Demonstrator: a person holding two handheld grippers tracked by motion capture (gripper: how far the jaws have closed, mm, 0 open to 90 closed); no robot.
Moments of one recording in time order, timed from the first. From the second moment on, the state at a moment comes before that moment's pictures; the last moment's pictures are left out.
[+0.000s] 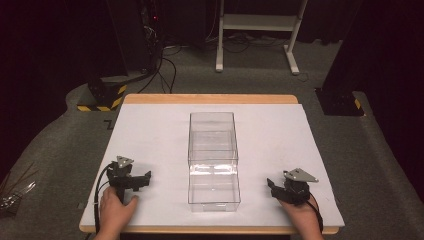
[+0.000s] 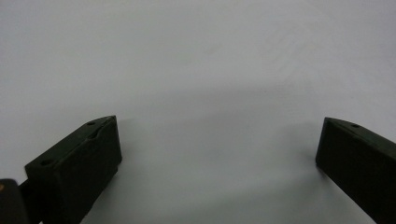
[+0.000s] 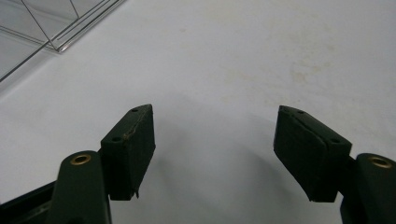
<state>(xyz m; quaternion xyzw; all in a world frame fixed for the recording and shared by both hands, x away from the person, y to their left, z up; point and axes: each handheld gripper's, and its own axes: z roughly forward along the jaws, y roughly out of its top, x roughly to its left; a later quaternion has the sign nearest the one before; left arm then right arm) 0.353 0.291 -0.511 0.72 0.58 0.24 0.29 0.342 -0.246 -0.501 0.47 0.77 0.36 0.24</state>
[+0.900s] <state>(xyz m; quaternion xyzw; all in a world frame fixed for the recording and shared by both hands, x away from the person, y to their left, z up) 0.353 0.291 -0.511 0.72 0.58 0.24 0.29 0.342 -0.247 -0.499 0.47 0.77 0.37 0.24</state>
